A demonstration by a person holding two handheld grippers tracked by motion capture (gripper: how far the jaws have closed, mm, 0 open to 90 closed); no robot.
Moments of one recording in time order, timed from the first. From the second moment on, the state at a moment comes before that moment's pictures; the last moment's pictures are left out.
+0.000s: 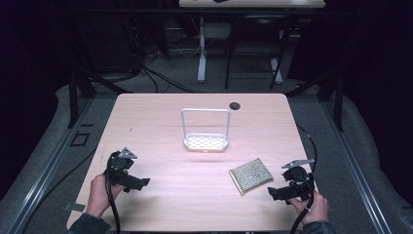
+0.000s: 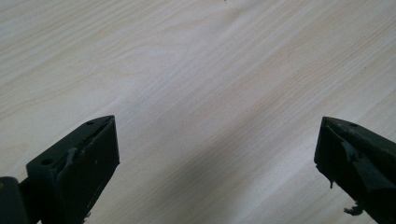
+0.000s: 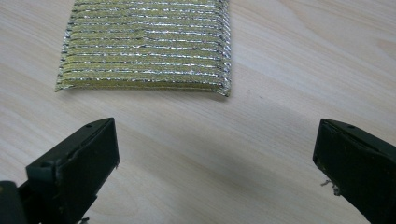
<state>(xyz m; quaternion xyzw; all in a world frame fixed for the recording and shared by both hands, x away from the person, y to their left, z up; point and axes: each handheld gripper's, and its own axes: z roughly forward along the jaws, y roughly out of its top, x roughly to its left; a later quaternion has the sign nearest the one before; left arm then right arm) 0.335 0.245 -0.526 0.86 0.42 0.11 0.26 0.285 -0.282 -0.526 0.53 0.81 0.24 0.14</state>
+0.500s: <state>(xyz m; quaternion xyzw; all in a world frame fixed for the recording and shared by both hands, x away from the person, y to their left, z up) 0.337 0.237 -0.528 0.87 0.41 0.11 0.26 0.297 -0.260 -0.531 0.49 0.83 0.24 0.12</state>
